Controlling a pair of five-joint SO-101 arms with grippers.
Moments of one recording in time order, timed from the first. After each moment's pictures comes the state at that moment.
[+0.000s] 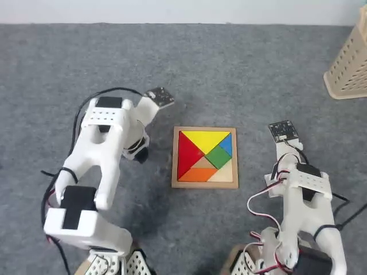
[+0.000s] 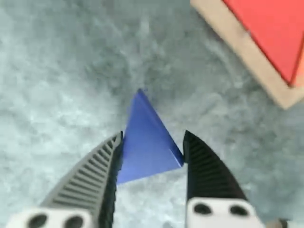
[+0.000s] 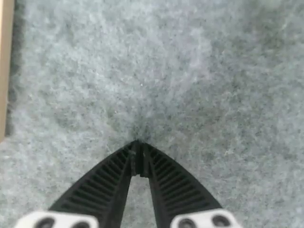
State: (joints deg) left arm -2.5 4.6 23.0 76.8 -37.7; right arm 13.8 -25.6 67.1 44.1 28.6
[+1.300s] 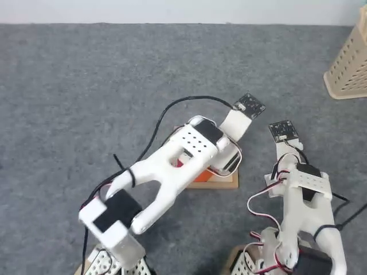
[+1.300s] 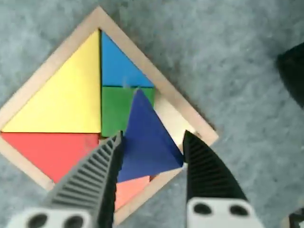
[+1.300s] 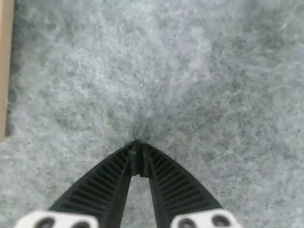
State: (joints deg) left arm 37.2 9.7 14.8 66.1 4.6; right arm 13.8 -25.6 67.1 44.1 28.6
